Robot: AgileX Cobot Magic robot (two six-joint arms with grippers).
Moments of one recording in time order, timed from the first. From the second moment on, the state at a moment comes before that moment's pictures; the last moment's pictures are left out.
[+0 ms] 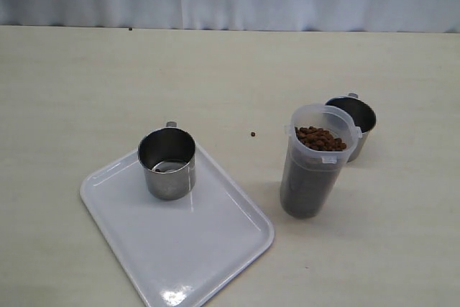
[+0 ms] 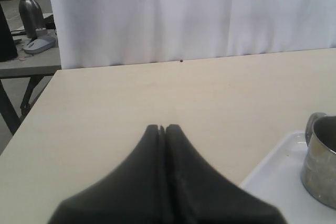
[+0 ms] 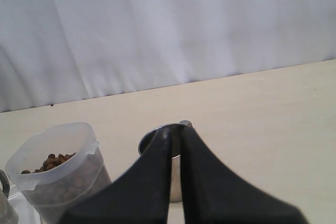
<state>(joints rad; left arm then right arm) -0.07 0.00 0.00 0.01 0.26 0.08 0.10 0.03 0.00 0.01 0.16 0.19</state>
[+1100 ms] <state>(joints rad) -0.07 0.00 0.00 0.01 0.26 0.08 0.10 0.49 0.00 0.11 -0.32 -0.03</state>
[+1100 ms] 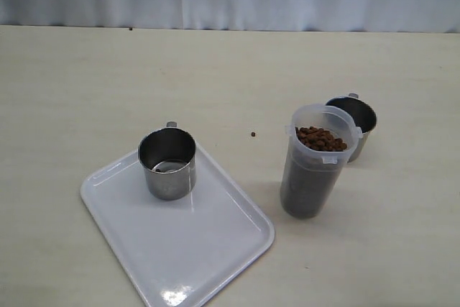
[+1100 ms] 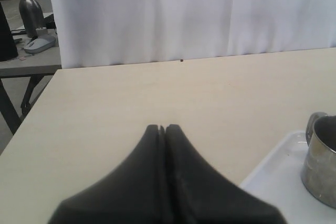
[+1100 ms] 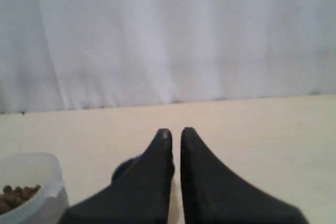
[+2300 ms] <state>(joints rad) -0.07 0.00 0.00 0.01 0.26 0.08 0.10 1.85 -0.44 -0.18 -0.77 -0.02</state>
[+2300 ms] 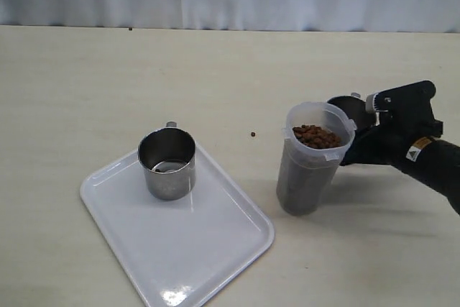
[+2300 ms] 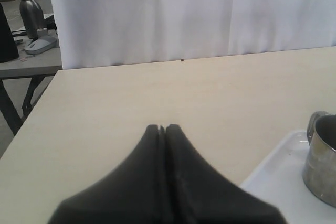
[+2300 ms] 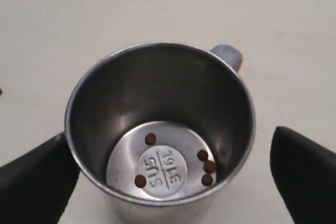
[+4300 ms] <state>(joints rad) -0.07 0.00 0.00 0.01 0.26 0.08 1.07 1.75 -0.75 -0.13 -0.30 0.10</state>
